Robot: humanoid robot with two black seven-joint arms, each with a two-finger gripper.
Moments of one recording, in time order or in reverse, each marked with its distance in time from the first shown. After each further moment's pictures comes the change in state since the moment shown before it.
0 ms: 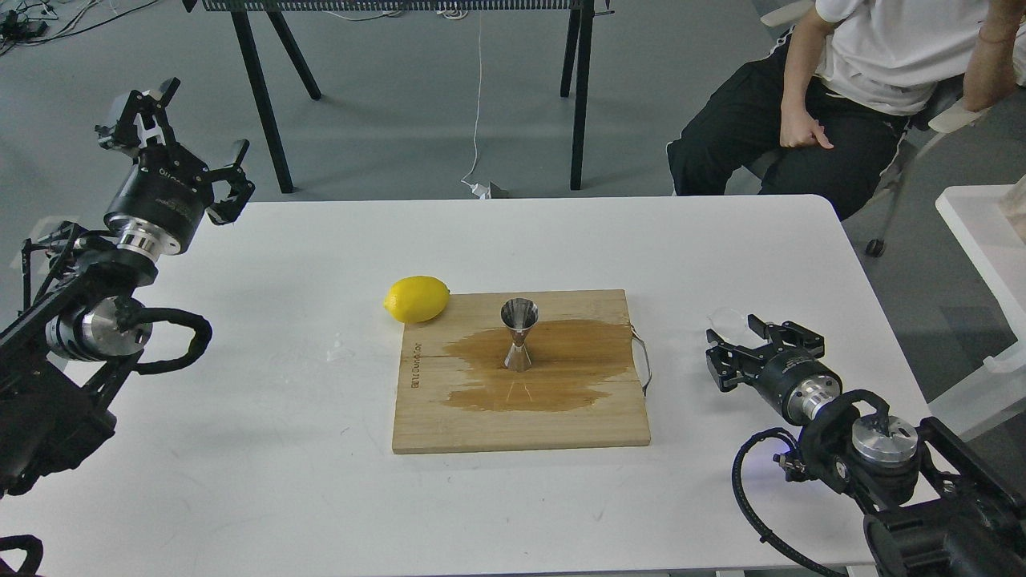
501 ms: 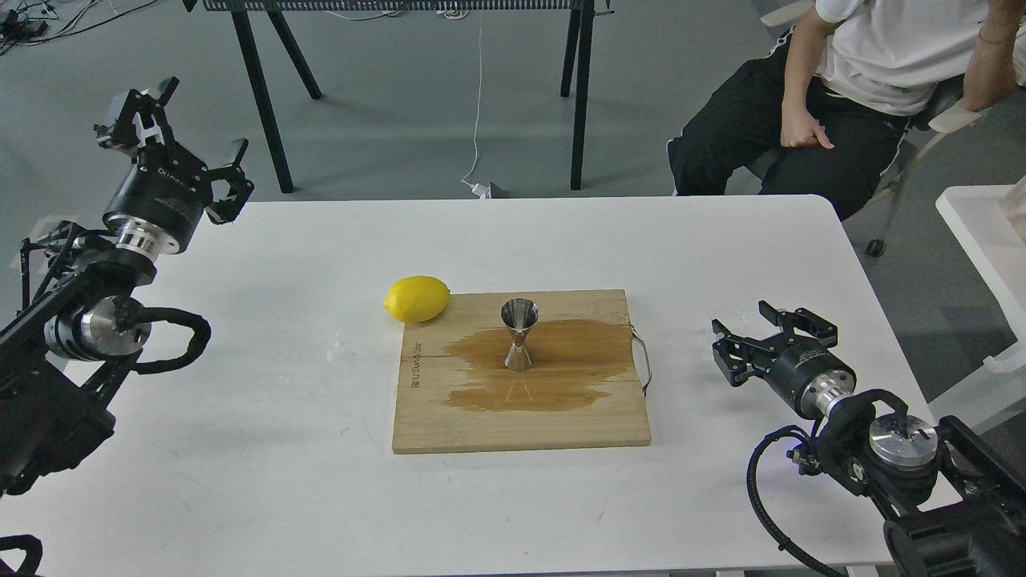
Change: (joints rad) left arm 0.000 0.003 -0.003 0.000 0.000 -0.002 -0.001; right arm -0.071 -0.083 0.001 0.134 -0.001 0.180 0.006
